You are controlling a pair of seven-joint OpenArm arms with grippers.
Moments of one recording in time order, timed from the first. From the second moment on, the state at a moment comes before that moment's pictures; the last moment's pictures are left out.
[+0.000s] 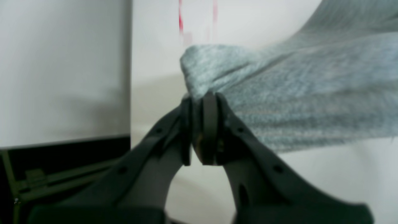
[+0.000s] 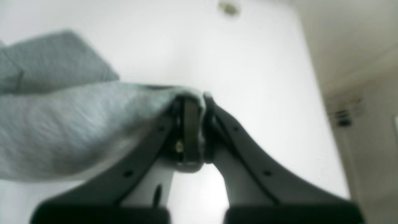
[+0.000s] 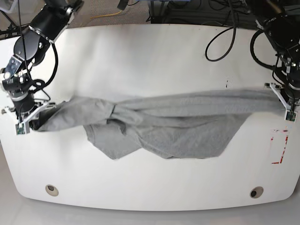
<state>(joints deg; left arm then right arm) 0.4 -16.9 -32.2 114.0 1.8 -35.2 63.8 4.5 14.2 36.8 101.3 11.3 37.3 -50.6</state>
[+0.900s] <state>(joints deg) 23.8 -12.2 -36.5 106.9 2.3 -36.3 47.7 -13.9 4.4 41.9 104.8 11.1 41.1 -49.8</state>
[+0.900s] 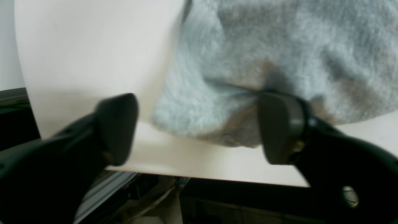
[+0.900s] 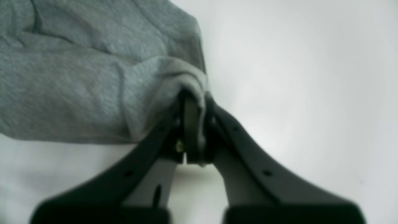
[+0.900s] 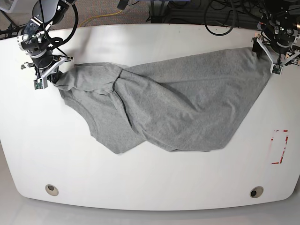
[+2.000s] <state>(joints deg) -21.2 -12.1 -27.0 70.5 -2.5 -33.5 41.8 -13.6 2.4 44.6 105.0 11.1 41.0 -50.0</state>
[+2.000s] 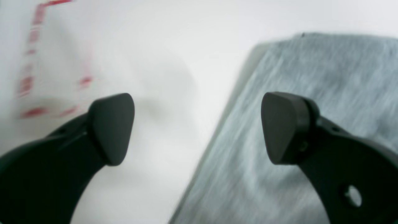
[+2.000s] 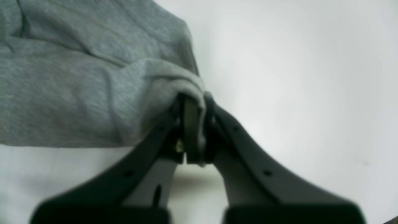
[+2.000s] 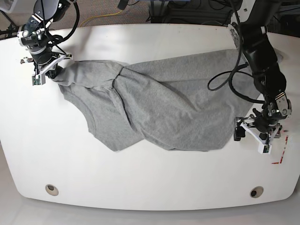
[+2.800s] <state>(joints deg) -28.6 -10.1 -19.6 45.2 -3.4 -36.5 30.2 -14.0 0.4 44.8 105.9 11.2 41.1 -49.6</state>
